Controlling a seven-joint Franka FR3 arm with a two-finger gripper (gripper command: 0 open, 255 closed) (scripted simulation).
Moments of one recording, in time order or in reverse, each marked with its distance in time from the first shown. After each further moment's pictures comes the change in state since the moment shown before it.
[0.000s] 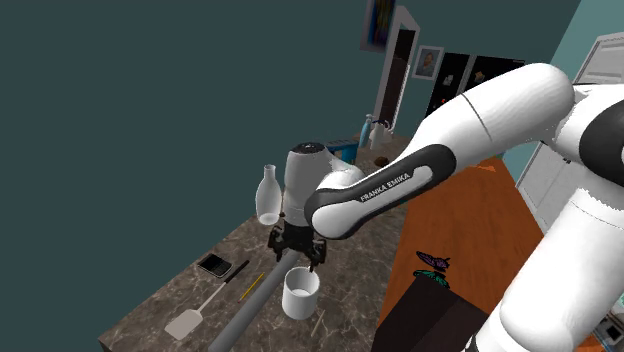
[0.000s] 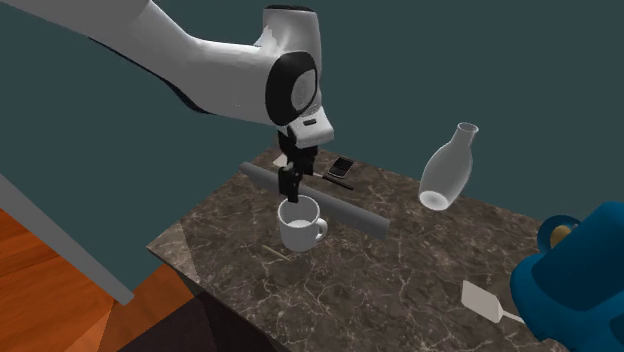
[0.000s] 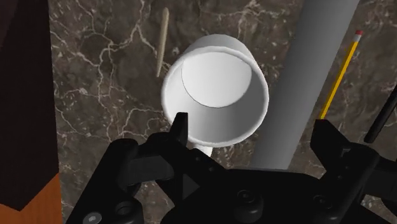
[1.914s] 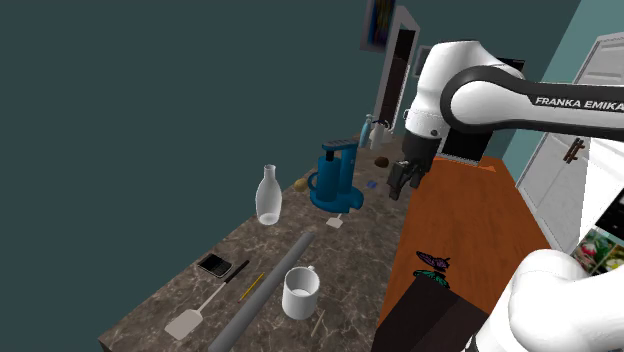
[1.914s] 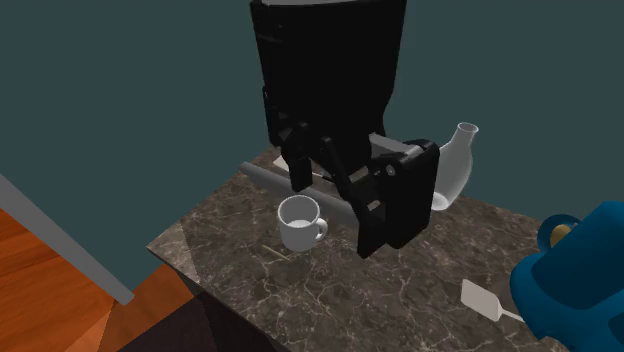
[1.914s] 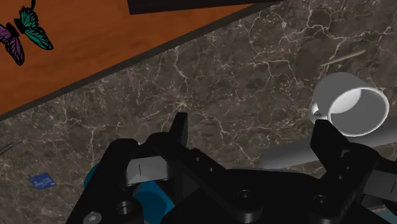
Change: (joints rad) arm 0.159 -0.793 -0.586 -0.131 -0.021 -0.633 -1.427
